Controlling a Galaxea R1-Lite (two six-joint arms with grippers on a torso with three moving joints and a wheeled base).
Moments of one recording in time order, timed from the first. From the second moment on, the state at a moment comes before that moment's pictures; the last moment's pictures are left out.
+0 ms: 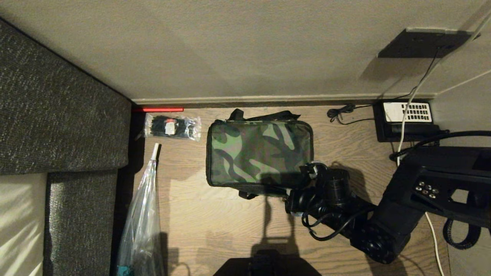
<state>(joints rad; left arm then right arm) 0.00 0.00 0.00 0.00 0.00 0.00 0.57 2.22 -0.71 -1.10 -0.12 0.38</state>
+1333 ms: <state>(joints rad) 0.00 0.00 0.00 0.00 0.00 0.00 0.55 2.09 -0.53 -0.92 -0.02 0.20</state>
